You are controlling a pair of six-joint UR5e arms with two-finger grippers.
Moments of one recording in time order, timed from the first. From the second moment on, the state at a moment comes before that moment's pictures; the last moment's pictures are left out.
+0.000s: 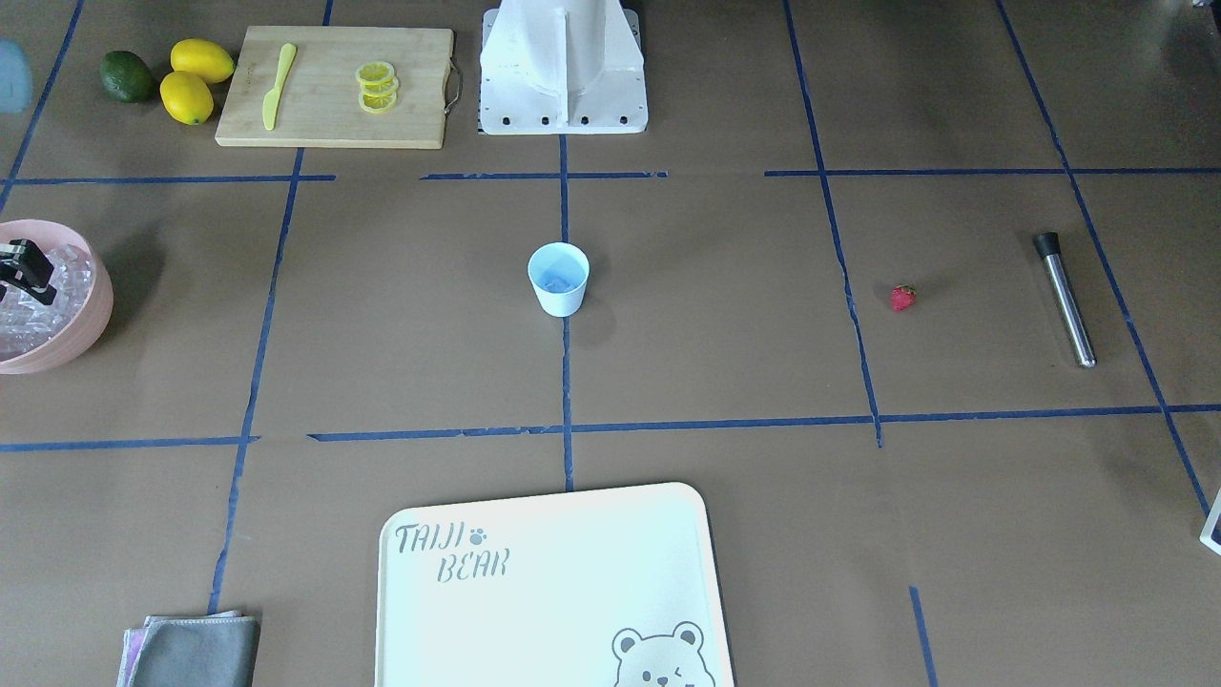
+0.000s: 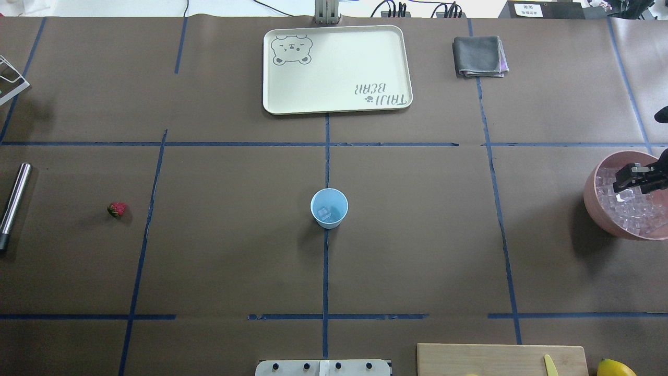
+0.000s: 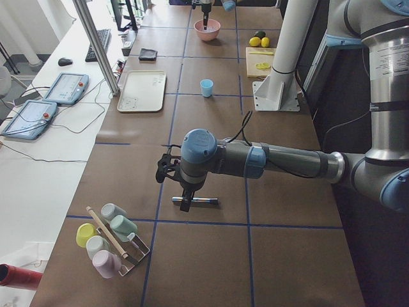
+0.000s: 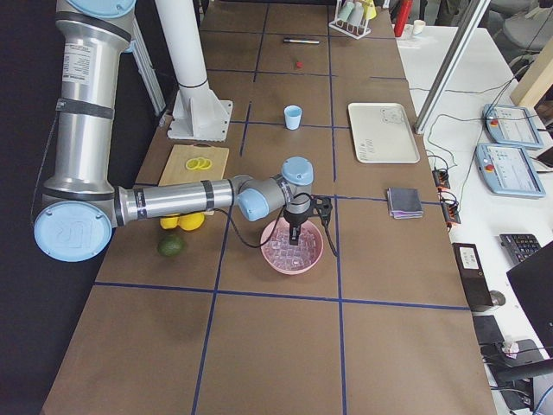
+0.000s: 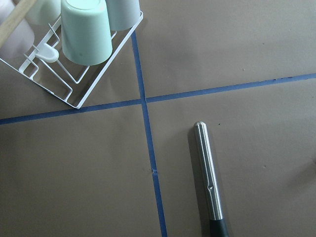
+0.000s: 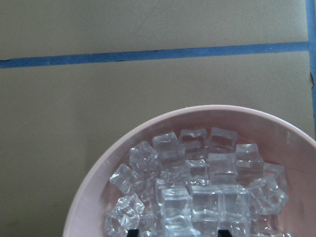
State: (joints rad) left arm -1.66 -1.41 -1.87 -1.59 -2.44 0.10; right arm 1.10 -1.71 1.79 -1.23 2.19 0.70
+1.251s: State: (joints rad) left arm -1.66 -1.41 -1.88 -1.59 -2.44 0.10; right arm 1.08 -1.71 1.77 -1.23 2.19 0.70
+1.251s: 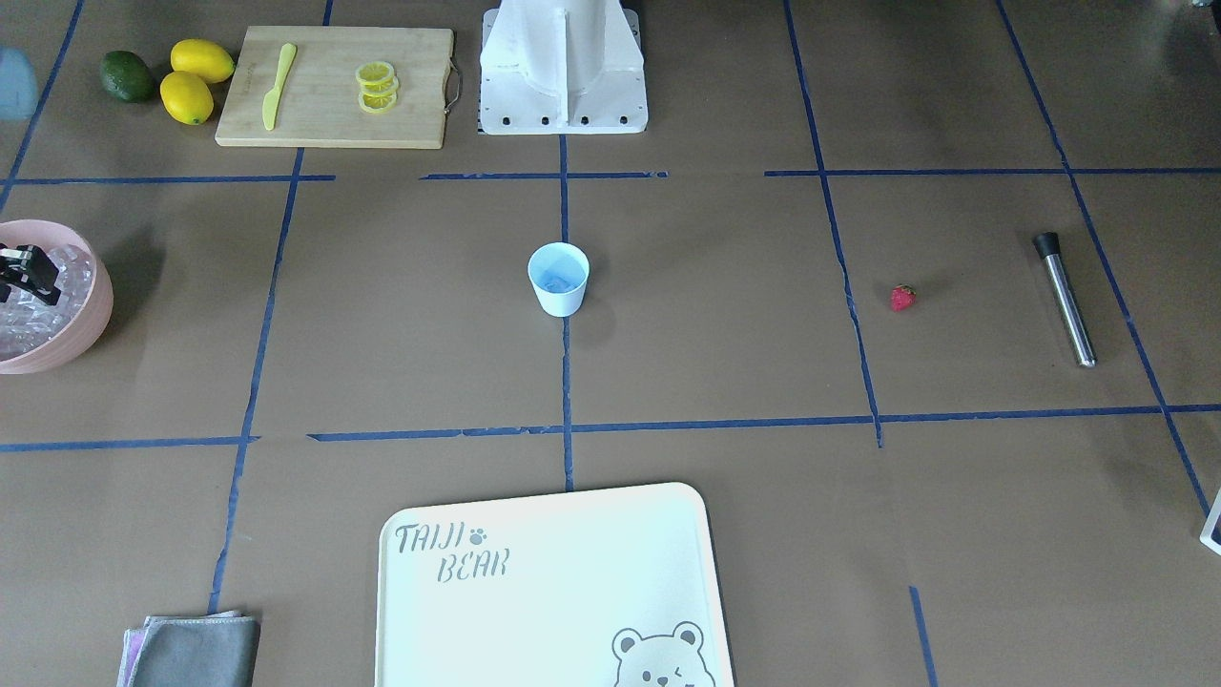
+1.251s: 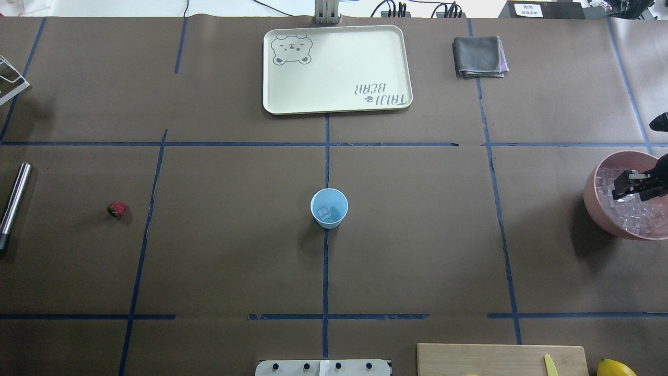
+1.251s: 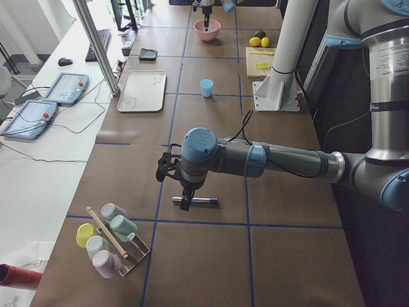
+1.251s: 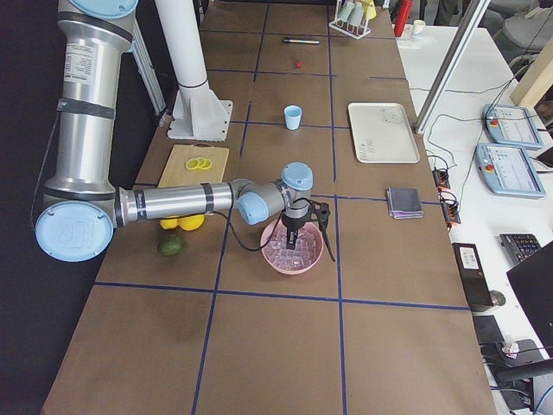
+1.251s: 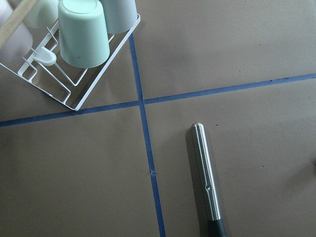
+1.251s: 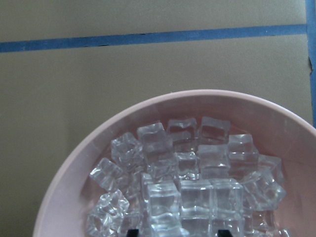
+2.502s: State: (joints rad) left arm -1.66 -1.40 -1.88 -1.59 -2.44 0.10; right arm 1.12 -1.75 1.91 -1.27 2.22 0.70
